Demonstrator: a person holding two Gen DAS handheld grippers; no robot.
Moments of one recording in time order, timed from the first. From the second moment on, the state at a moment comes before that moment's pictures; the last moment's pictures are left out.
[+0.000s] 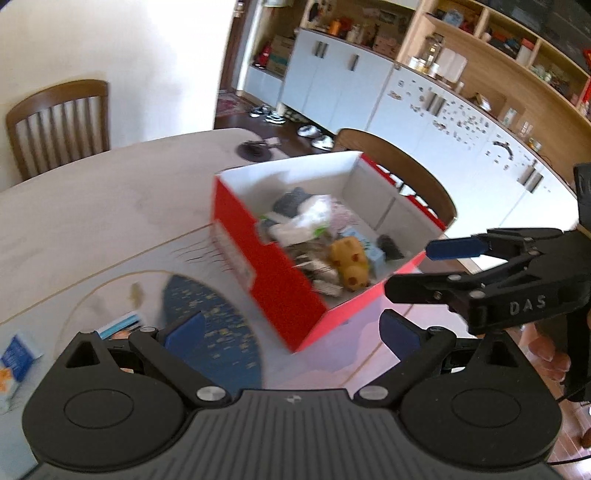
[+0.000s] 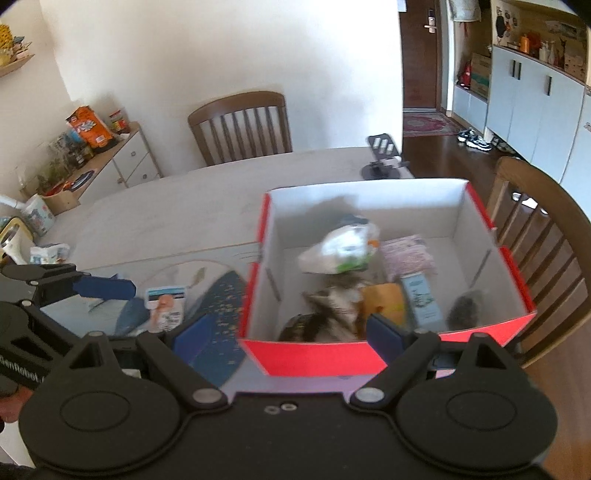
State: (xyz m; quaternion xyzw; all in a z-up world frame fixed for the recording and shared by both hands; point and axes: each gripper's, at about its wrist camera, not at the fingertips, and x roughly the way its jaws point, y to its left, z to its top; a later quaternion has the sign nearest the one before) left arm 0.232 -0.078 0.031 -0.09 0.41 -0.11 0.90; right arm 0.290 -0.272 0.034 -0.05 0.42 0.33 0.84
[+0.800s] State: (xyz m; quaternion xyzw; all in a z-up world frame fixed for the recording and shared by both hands) left arm 0.172 0.056 0.013 -0.11 0.40 -0.02 0.91; right arm 0.237 -0.145 0.007 -0.09 0.43 0.39 0.81
